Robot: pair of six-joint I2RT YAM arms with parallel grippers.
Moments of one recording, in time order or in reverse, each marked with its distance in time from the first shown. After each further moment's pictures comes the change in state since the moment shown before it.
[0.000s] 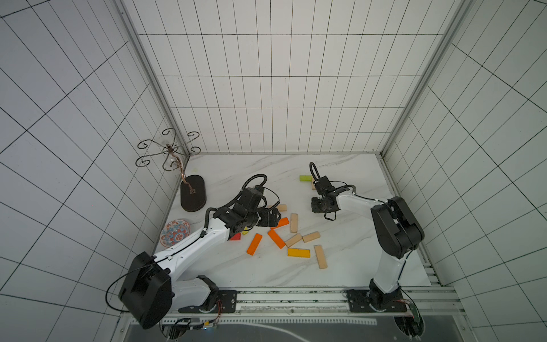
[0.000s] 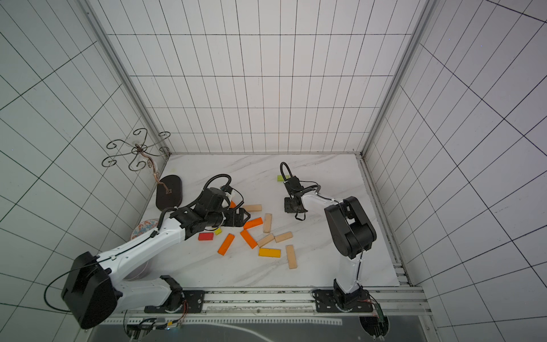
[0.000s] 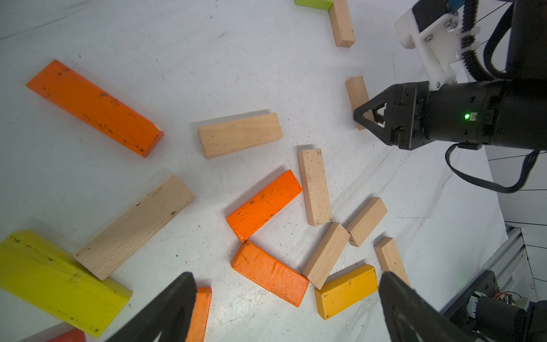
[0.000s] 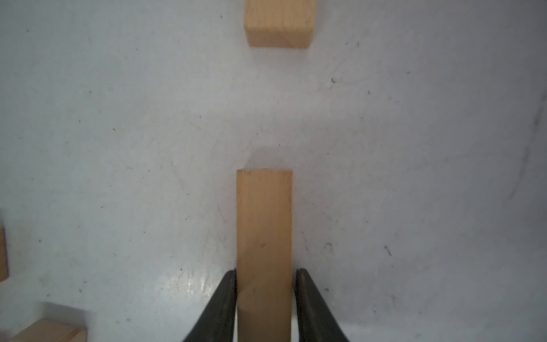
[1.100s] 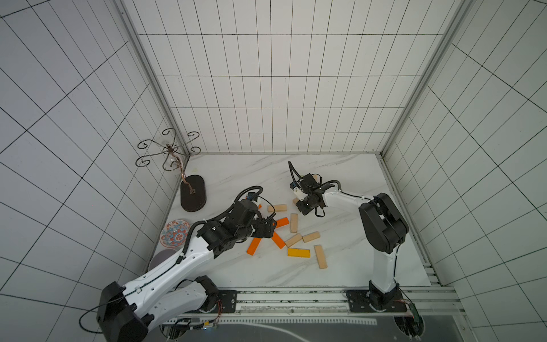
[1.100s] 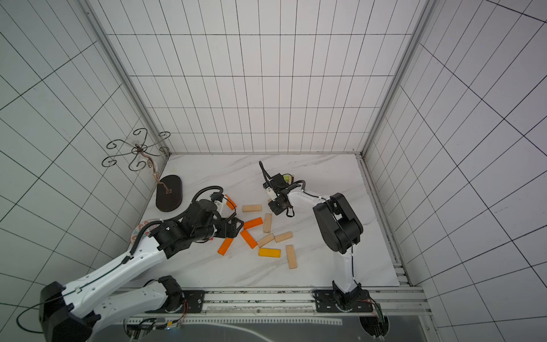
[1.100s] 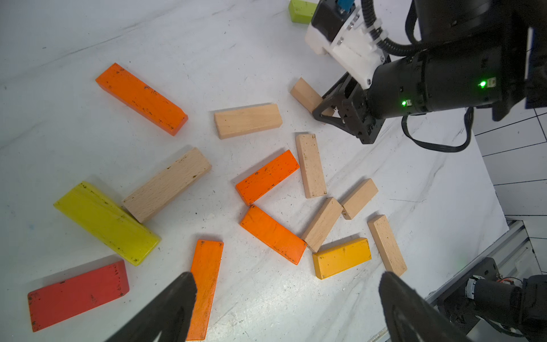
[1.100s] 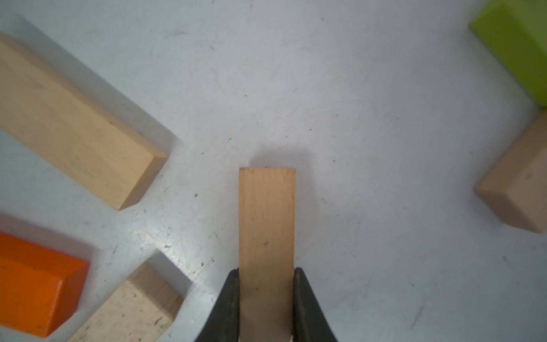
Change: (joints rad) left arm -0.121 -0.251 -0.055 -0.137 -0.155 -0.063; right arm 0.112 0.086 0.174 -0.073 -0.079 -0.509
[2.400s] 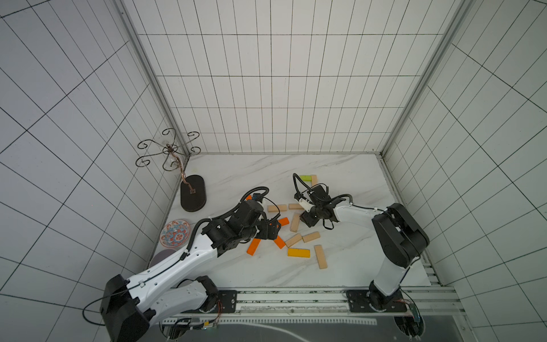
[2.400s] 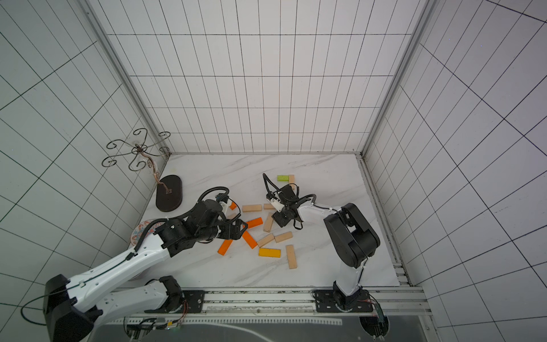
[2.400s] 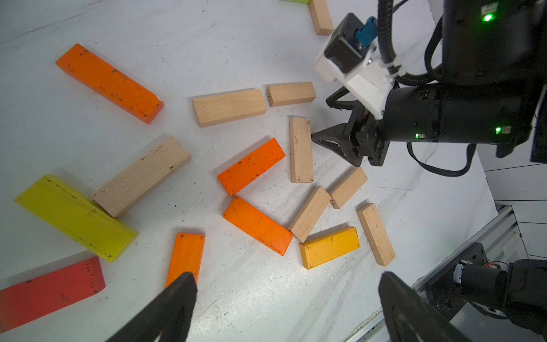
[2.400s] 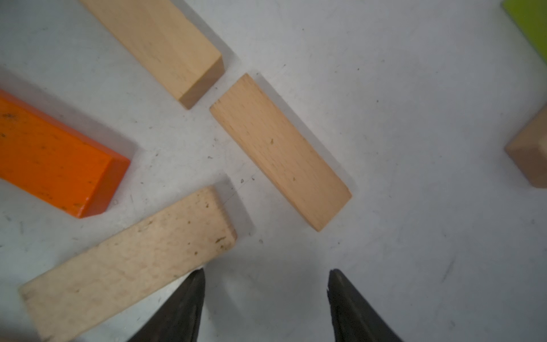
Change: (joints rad) left arm -0.053 0.040 0.032 -0.023 0.006 -0.031; right arm 0.014 -0.153 -0.299 0.227 -0.077 -0.176
